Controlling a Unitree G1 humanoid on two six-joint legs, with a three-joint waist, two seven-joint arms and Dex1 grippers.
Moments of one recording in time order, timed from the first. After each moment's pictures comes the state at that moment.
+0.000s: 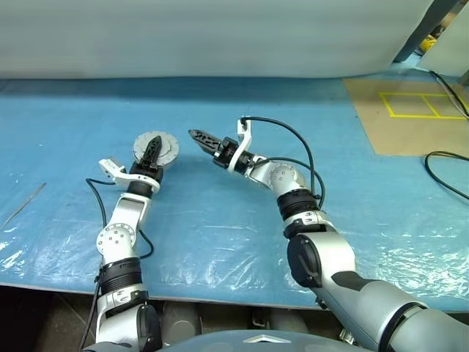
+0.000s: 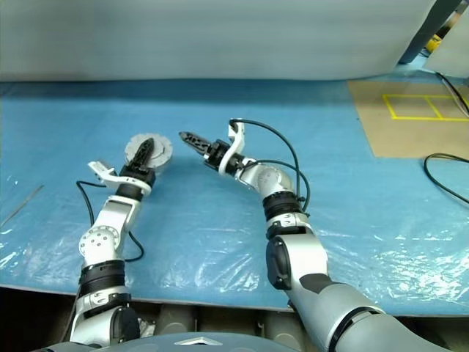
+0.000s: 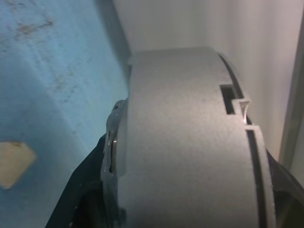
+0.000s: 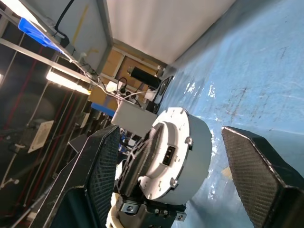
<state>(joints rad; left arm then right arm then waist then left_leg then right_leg) -0.35 0.04 0.49 0.18 -1.22 0.46 -0.18 -0.94 0.10 -0.25 0.78 0.64 0.69 0.68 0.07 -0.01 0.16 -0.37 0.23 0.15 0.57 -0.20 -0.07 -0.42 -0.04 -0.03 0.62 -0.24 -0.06</state>
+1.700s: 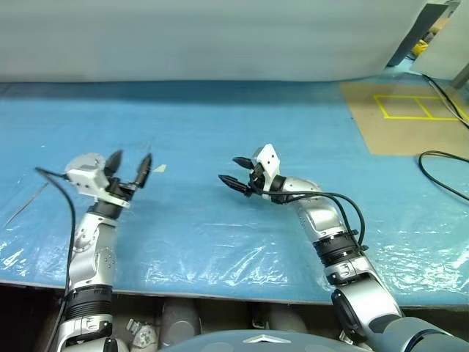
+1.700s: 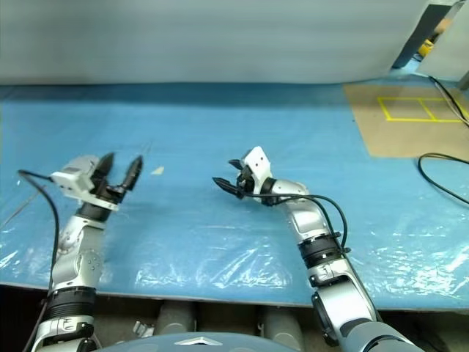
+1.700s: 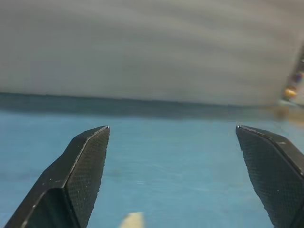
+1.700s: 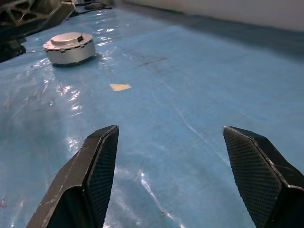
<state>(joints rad) -0.15 0.32 0.22 0.15 -0.51 -0.18 -0.66 -0.52 -0.20 0.18 0.31 0.16 0.12 0.75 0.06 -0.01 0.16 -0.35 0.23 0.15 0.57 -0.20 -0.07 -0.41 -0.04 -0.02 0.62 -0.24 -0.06</state>
